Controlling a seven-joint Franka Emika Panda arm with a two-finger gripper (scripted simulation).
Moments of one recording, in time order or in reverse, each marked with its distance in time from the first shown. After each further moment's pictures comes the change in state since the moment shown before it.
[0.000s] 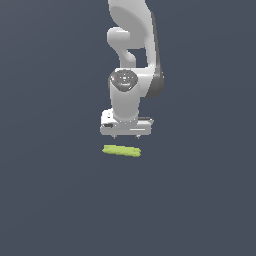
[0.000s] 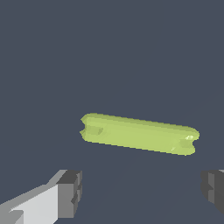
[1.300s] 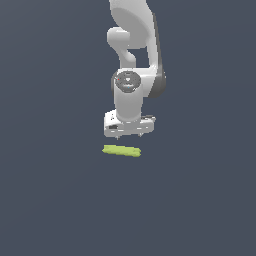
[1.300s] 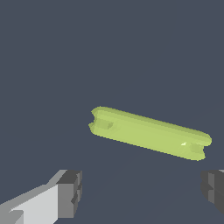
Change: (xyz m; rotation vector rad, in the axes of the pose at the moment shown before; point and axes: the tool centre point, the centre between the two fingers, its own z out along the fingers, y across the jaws) arm -0.005 -0.012 0.005 0.011 -0.012 -0.110
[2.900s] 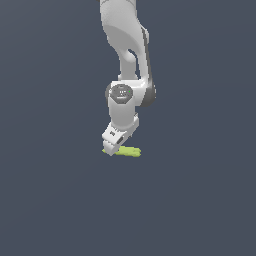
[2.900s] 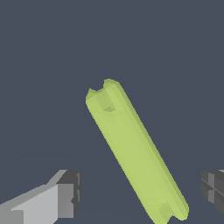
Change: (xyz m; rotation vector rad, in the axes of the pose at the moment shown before) arm 0.005 0.027 0.042 -0.039 0.023 -0.805
